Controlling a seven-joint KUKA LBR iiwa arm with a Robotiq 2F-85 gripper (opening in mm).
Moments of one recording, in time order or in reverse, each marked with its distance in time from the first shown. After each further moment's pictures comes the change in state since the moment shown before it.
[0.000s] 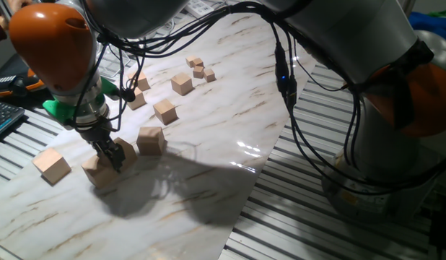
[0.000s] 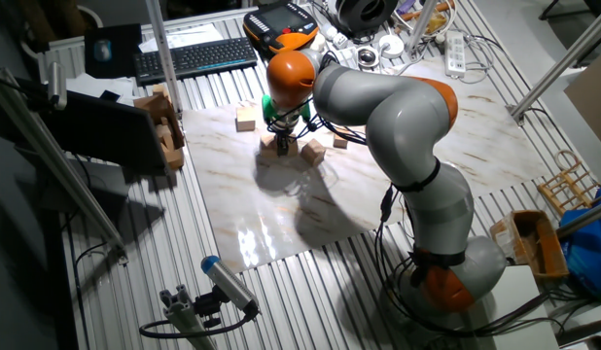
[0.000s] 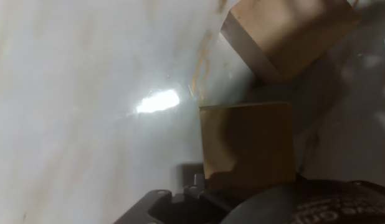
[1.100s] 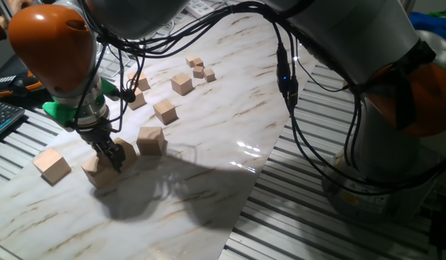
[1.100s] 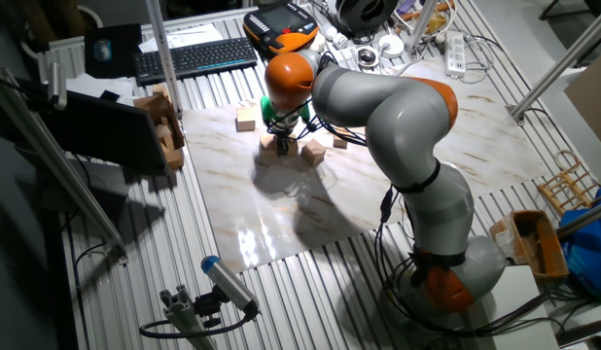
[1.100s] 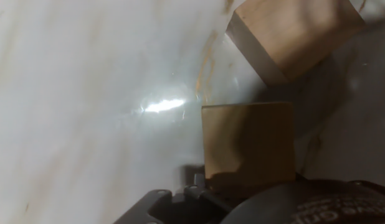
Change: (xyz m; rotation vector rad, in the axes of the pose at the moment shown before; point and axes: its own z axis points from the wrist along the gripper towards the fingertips) arm 0.000 0.001 -0.002 -0.014 -0.014 -0.045
